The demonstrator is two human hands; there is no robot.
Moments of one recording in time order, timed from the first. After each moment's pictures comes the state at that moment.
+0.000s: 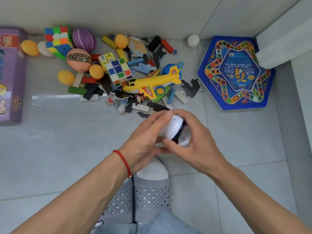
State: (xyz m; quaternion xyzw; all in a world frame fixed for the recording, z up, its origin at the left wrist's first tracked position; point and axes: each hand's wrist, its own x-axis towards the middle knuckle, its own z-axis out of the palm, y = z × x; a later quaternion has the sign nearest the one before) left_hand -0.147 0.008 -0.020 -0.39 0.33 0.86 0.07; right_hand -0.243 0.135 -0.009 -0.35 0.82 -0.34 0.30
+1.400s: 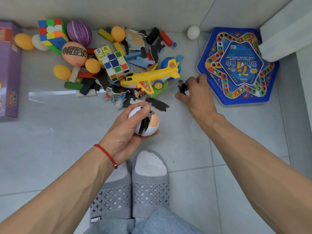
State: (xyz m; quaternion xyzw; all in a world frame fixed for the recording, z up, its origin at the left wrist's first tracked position) left_hand -0.135 -0.014 -0.044 -0.45 0.29 0.85 -0.05; right_hand -0.341 0.083 -0.090 -0.34 0.92 -0.12 0.14
